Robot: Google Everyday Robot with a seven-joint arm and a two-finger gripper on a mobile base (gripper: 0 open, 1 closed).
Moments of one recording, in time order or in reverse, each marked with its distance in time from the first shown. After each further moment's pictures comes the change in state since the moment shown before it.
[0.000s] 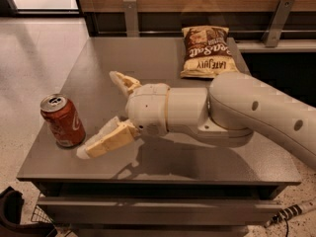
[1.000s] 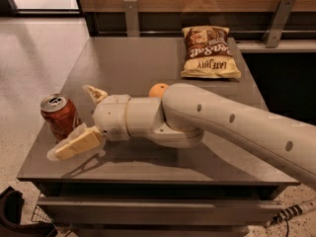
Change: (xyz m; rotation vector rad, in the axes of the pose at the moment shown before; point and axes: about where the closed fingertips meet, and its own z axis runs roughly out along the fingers) arm 0.033 0.000 0.085 -0.057 -0.015 0.067
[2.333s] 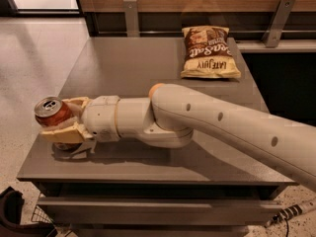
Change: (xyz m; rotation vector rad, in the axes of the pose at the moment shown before) arm -0.007 0.010 0.021 -0.047 -0.036 -0.006
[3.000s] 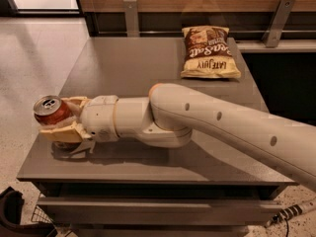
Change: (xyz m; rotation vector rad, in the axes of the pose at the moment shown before) arm -0.002 0.002 0.002 -0.006 -0.001 -0.003
